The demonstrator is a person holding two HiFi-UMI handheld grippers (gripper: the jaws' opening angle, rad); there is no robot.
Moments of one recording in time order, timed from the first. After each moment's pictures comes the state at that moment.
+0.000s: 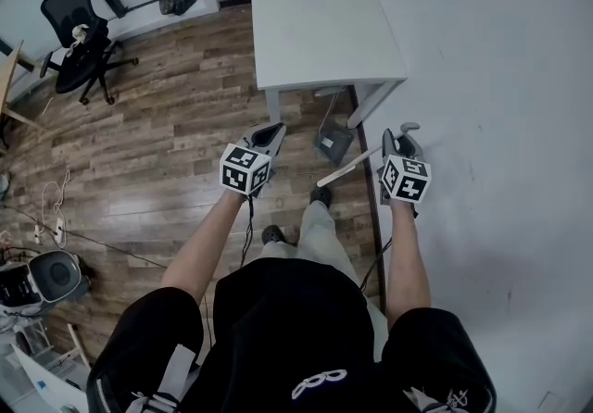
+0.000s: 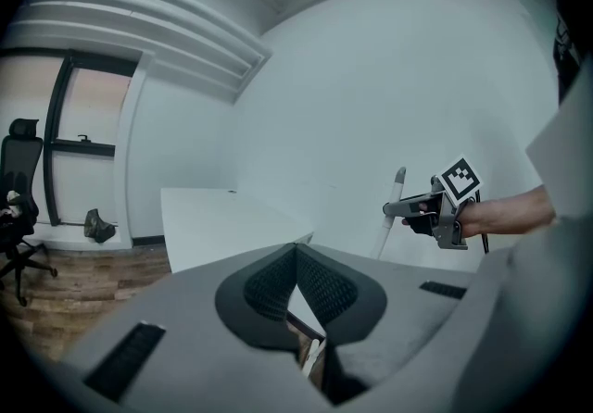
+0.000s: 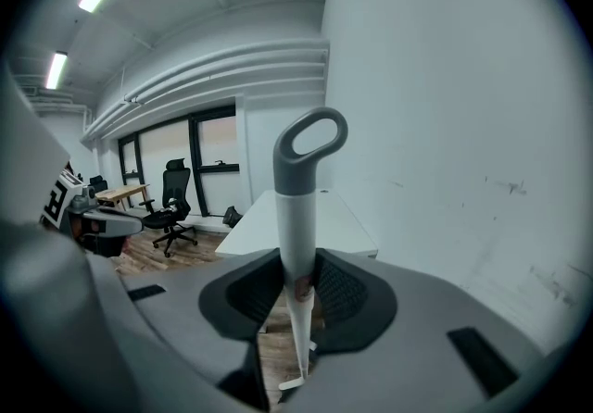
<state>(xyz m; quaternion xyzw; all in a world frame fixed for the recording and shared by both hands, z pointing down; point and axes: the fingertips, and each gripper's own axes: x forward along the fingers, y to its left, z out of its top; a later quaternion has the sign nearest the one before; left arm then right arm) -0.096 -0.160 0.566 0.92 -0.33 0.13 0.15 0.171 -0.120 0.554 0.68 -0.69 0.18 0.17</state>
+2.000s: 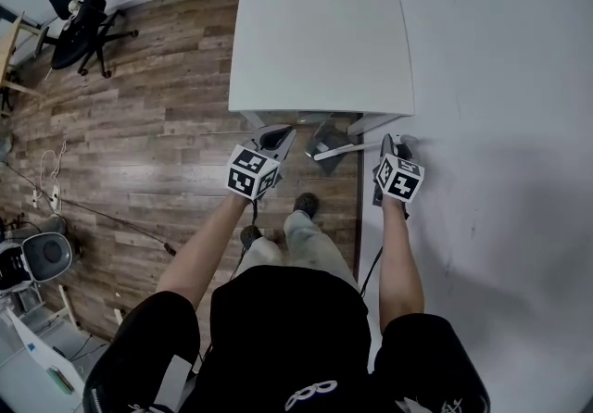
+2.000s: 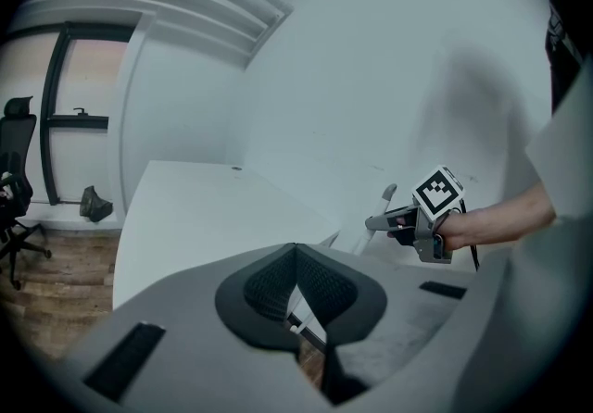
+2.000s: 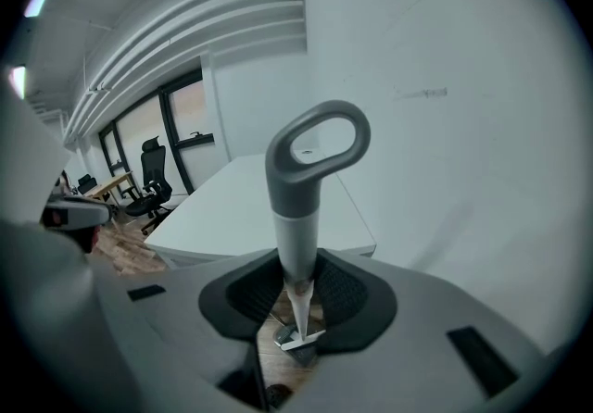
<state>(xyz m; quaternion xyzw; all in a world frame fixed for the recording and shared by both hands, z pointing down) 0.043 -0.334 0.647 0.89 -0.35 0.18 0.21 0.303 -0.332 0.693 0.66 -0.66 0.27 0.23</state>
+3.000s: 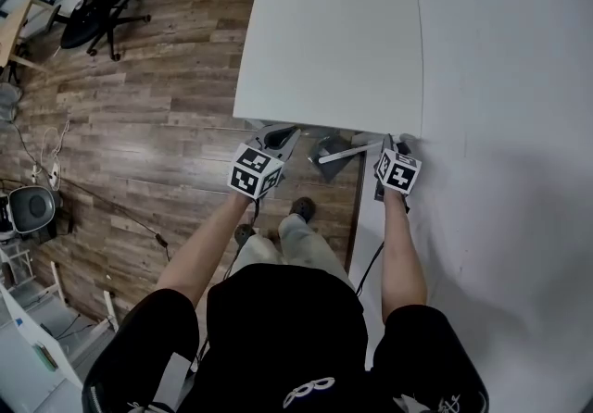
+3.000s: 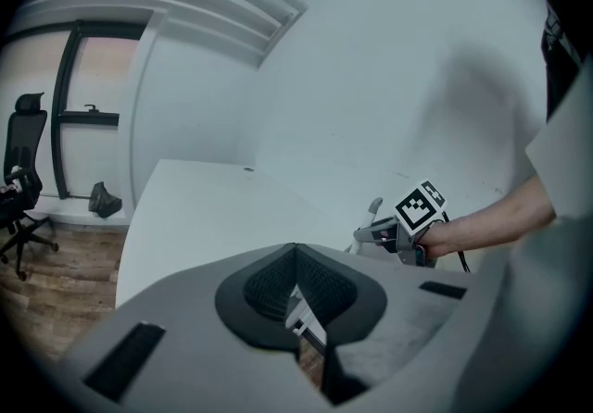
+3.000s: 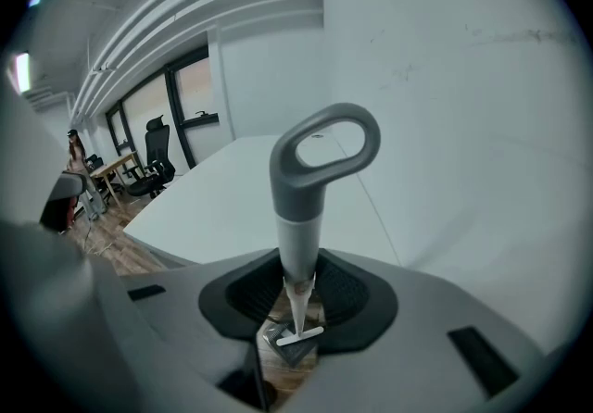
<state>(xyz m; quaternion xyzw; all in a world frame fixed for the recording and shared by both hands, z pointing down) 0.042 -0.382 0.652 0.88 -0.38 0.17 0.22 0.306 -0.411 0.743 0.62 -0.67 0.28 0.28</state>
